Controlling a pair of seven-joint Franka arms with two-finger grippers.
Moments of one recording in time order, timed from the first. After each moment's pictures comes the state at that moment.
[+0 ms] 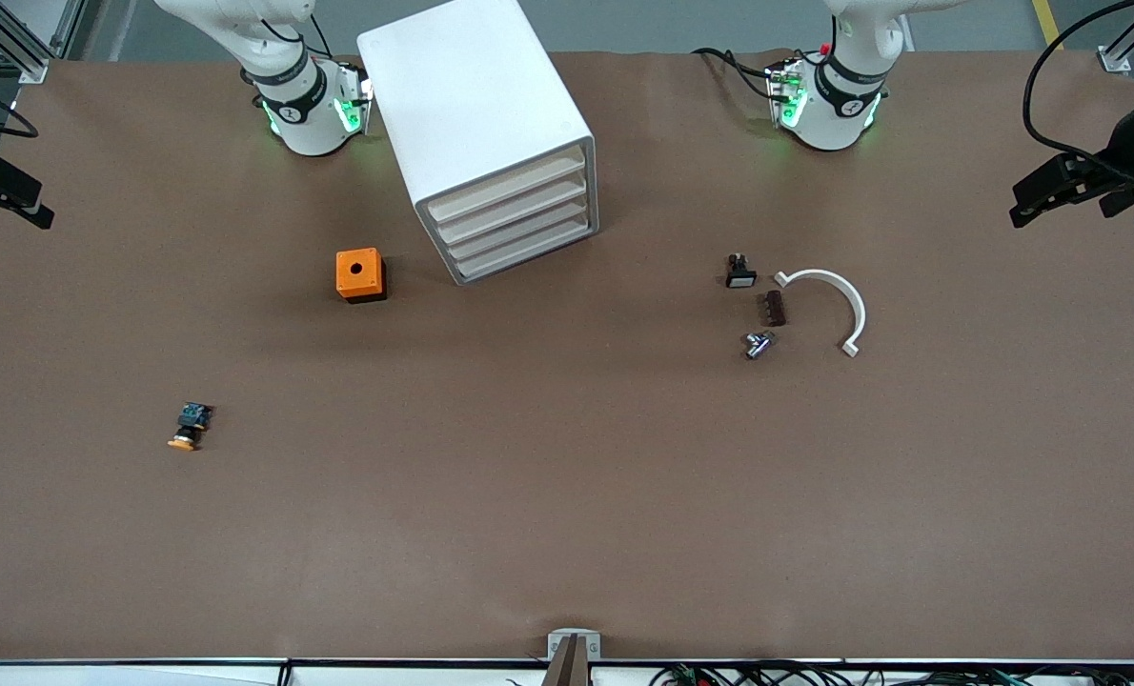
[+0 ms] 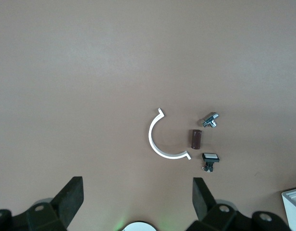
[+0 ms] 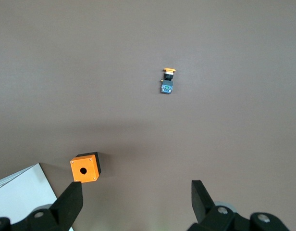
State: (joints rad) left arm 0.11 -0.06 -0.16 -1.57 0.03 1.47 -0.13; right arm -0.10 -0.10 -0.02 -1.61 0.00 1.52 -0.10
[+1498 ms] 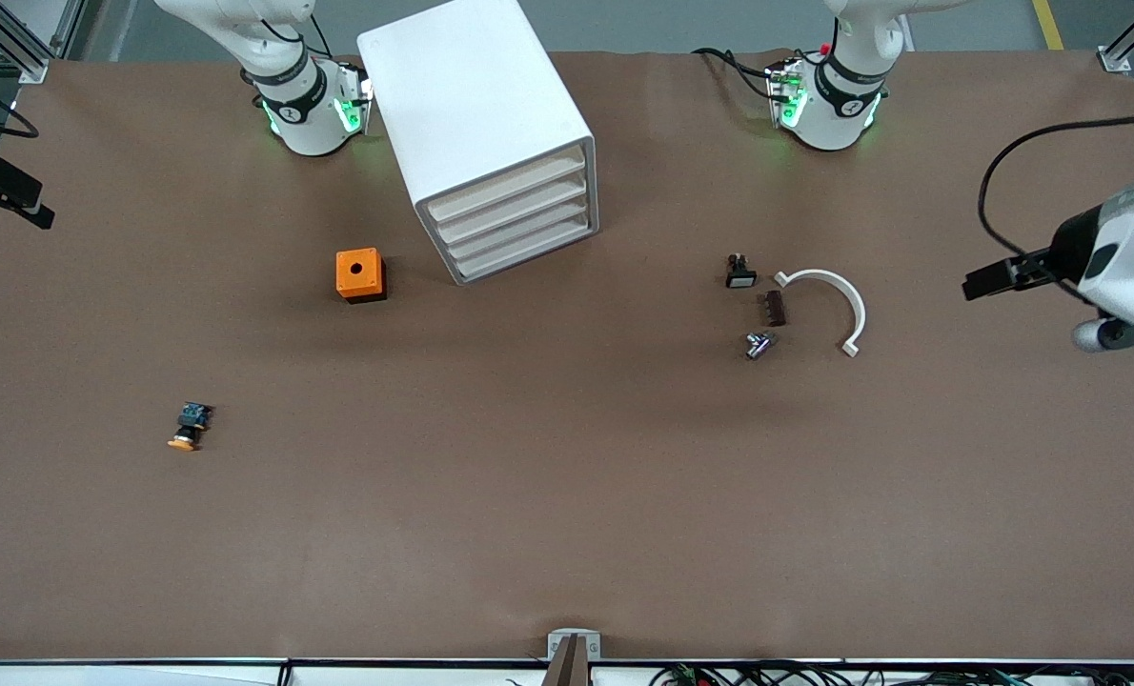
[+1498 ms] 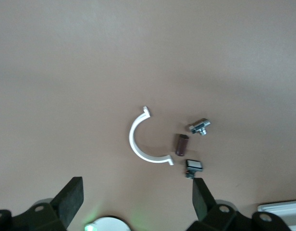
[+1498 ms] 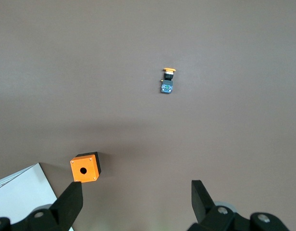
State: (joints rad) left arm 0.09 0.21 -0.18 -1.46 -0.01 1.46 -0.35; right arm -0.10 -0.10 -0.02 -1.61 0.00 1.52 -0.10
